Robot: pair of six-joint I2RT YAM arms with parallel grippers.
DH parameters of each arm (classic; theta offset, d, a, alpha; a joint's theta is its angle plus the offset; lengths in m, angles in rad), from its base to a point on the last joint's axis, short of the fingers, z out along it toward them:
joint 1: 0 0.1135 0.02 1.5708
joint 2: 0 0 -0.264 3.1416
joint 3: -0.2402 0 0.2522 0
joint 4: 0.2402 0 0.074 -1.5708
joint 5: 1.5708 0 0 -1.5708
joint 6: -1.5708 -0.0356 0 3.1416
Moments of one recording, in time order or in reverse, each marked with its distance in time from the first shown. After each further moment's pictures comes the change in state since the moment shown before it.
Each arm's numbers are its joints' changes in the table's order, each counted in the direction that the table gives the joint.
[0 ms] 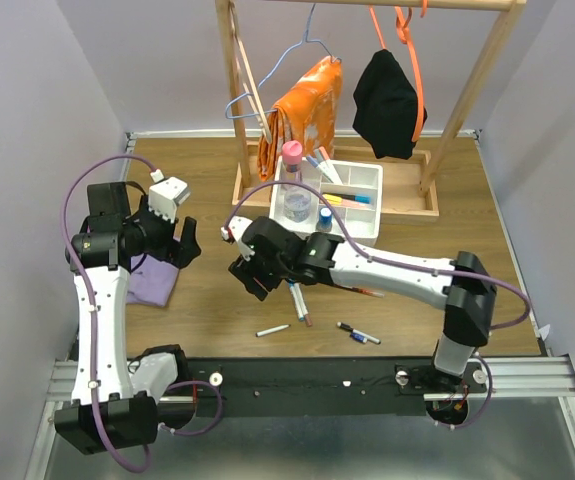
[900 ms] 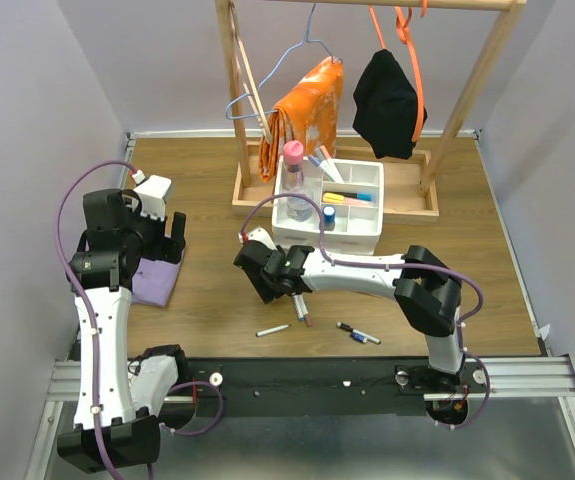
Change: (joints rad) left arm -0.008 0.108 0.065 -0.147 -0.294 0.177; right arm -0.006 -0.238 0.035 0.063 0.325 -0.380
